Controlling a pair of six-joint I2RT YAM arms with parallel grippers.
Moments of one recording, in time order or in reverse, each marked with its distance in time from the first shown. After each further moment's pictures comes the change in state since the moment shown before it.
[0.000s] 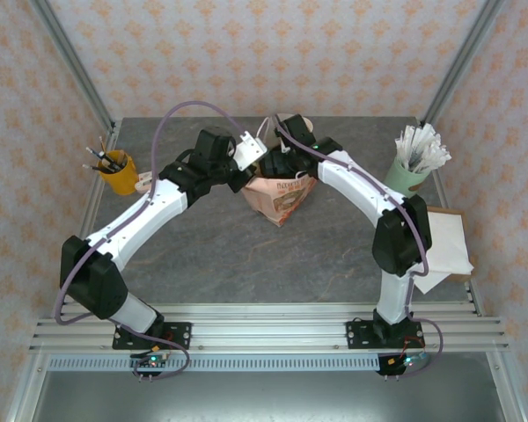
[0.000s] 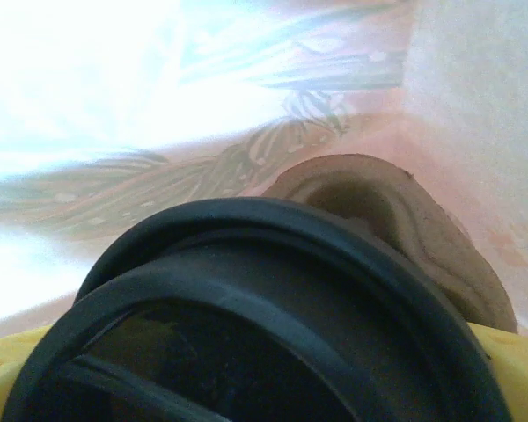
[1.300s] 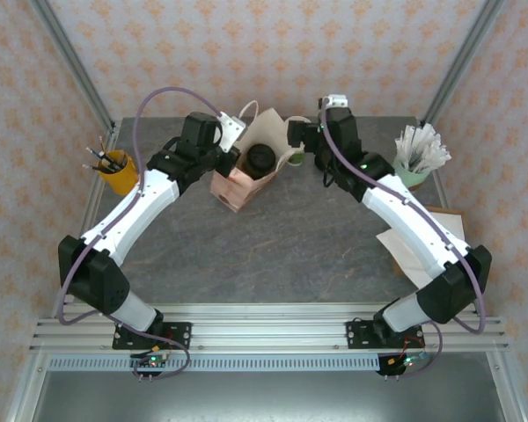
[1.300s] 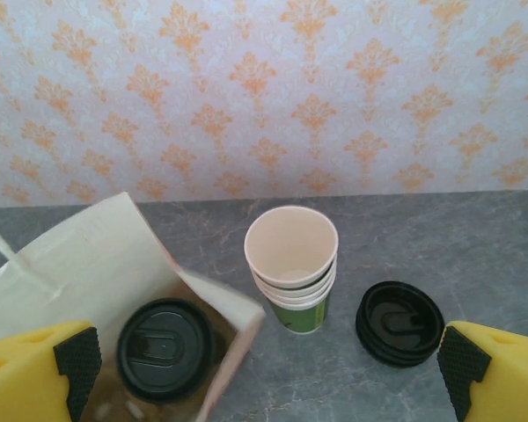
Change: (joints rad) left arm 0.085 0.013 0.097 -0.077 -0.096 -0.194; right arm -0.013 -0.411 -0.264 0.343 0.274 0.092
